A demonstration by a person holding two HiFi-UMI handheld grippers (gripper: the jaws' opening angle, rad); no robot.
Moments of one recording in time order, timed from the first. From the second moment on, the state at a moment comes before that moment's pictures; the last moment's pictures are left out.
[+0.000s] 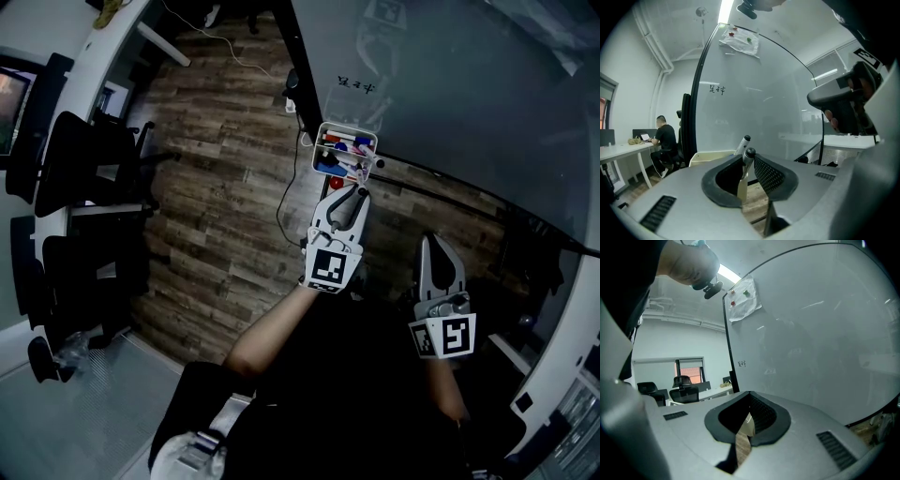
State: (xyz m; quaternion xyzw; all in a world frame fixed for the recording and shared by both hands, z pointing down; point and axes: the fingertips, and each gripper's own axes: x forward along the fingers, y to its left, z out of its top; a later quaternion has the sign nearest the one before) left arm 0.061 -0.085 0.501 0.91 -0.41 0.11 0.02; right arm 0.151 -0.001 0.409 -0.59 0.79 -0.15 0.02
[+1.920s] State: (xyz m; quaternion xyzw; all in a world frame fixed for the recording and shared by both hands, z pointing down) left arm 0.021 -0.054 0.413 0.89 -0.45 0.03 0.00; right arm 0.145 0.012 0.394 -0.57 0.81 -0.12 0.04
